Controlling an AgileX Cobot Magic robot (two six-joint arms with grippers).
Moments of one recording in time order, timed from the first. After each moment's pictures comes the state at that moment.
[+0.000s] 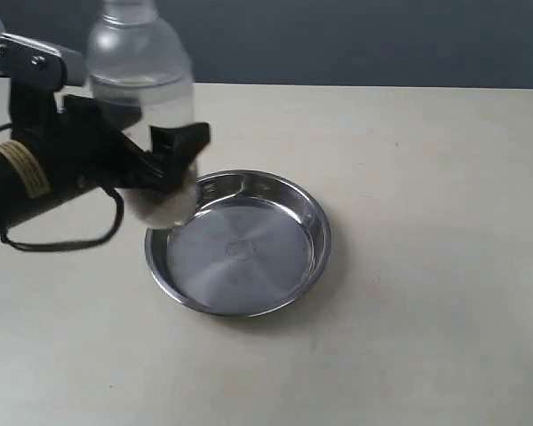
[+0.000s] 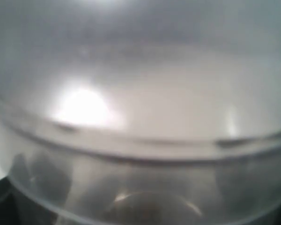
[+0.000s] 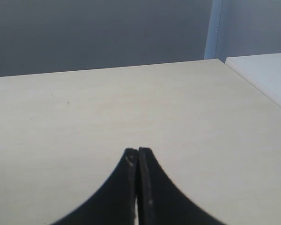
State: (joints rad) left arm -0.32 1.40 -0.50 0.39 -0.63 -0.43; right arm -0.16 0.00 0.00 0.01 0.32 0.02
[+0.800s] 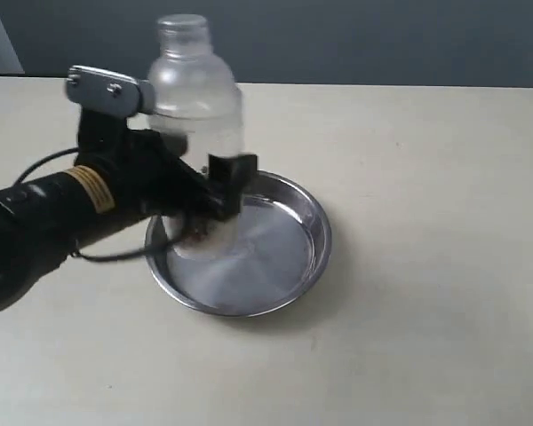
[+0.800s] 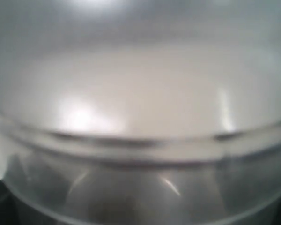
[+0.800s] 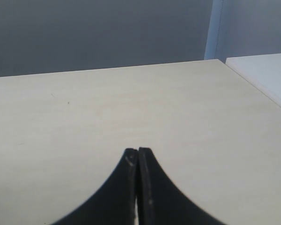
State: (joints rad) left arm -0.57 1.47 -0.55 0.01 -0.52 -0.17; right arm -0.16 0.00 0.00 0.01 0.32 0.02
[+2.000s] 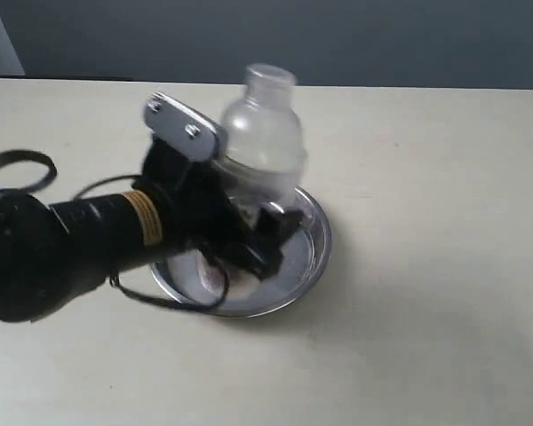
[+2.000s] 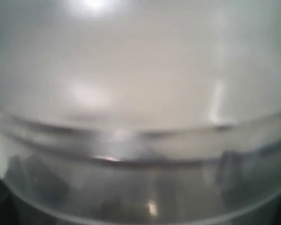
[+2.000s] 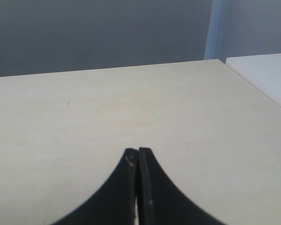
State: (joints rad) left arm -0.66 1.55 -0.60 0.15 -0.45 -0.19; right arm -0.16 0.00 0.00 0.01 0.32 0.02
